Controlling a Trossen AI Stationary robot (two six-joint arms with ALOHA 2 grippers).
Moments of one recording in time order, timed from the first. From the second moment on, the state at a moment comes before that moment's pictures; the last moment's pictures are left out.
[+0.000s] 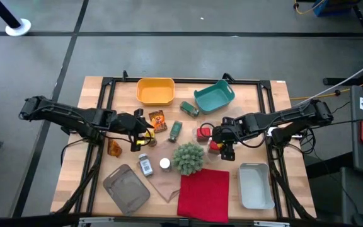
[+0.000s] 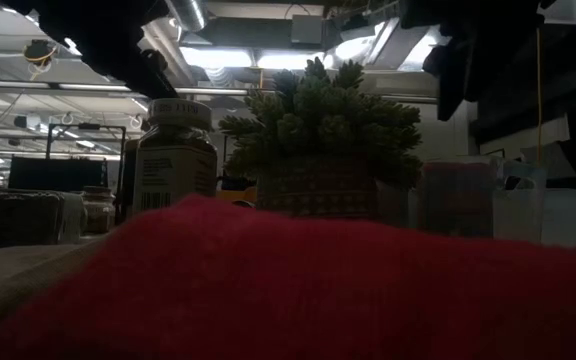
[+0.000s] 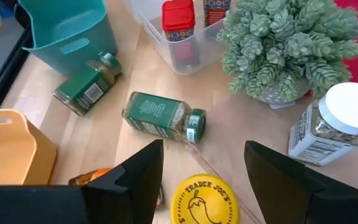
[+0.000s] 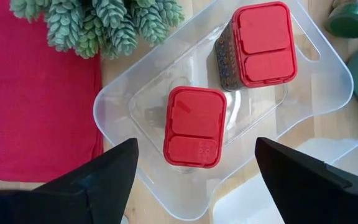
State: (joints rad) left arm -0.11 0.97 0.67 -0.38 -0.20 0.01; right arm 0.20 1.45 1.23 -1.04 0.07 0.28
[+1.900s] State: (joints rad) left arm -0.07 1.00 0.62 -0.45 -0.21 -0.27; right arm 0.20 1.45 1.23 -1.04 0.07 0.31
